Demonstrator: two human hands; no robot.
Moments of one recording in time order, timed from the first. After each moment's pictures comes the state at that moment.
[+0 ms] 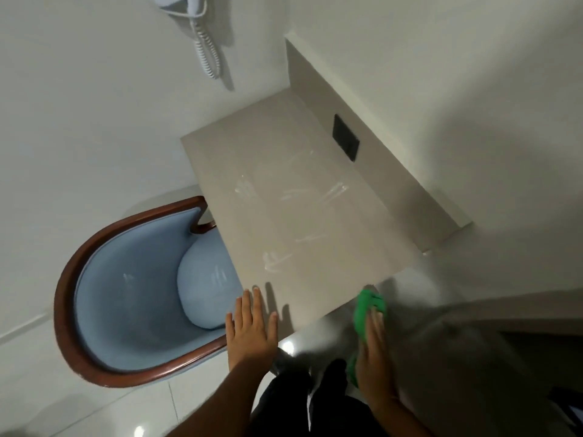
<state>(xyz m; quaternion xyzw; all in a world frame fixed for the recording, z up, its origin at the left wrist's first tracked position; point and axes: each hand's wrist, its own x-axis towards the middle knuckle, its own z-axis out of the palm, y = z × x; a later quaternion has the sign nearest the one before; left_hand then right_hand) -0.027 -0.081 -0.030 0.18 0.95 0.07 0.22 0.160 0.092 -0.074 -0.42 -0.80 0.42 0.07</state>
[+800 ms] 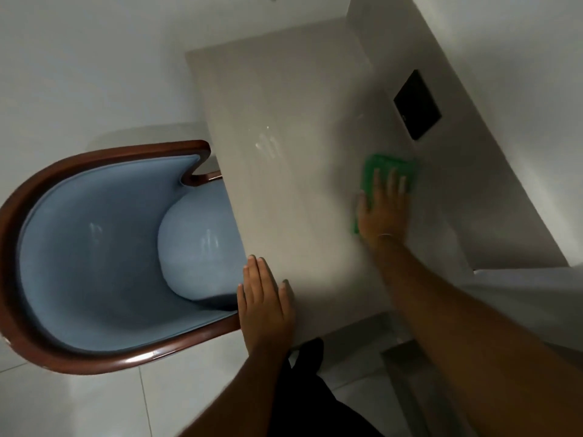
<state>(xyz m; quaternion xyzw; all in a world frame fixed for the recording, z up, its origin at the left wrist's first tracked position) -0.068 -0.056 -0.114 0.08 0.96 0.21 0.14 -0.133 0.248 -0.107 -0.35 -0.93 0.08 -0.04</state>
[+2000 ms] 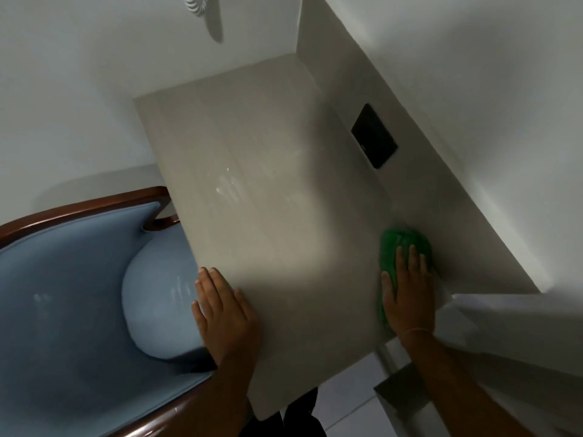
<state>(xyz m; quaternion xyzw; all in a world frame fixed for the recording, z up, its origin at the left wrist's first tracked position) -0.150 -0.020 -0.122 0.02 0.98 0.19 0.09 0.002 0.277 -0.107 -0.42 -0.90 0.09 -0.09</state>
